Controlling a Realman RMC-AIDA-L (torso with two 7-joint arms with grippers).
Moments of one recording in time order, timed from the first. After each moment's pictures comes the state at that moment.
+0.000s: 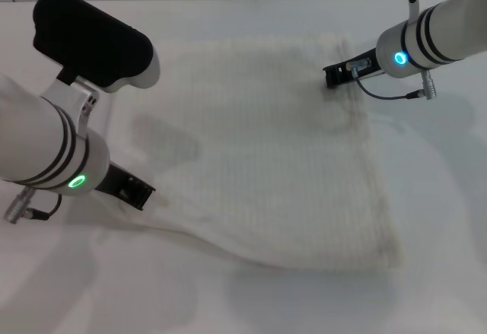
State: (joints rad) left arm -0.38 -2.06 -1.24 -1.75 2.89 -1.53 -0.01; right arm 0.94 2.07 -1.21 -0.49 -2.56 -0.74 2.71
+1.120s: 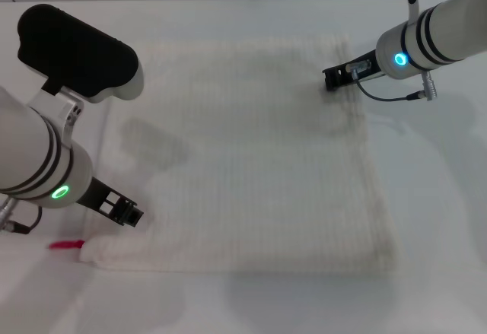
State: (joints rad) left arm -0.38 -2.05 -1.25 -1.75 2.89 -1.60 -0.04; right arm 0.94 2.07 -1.21 -0.50 -2.56 -0.76 2.71
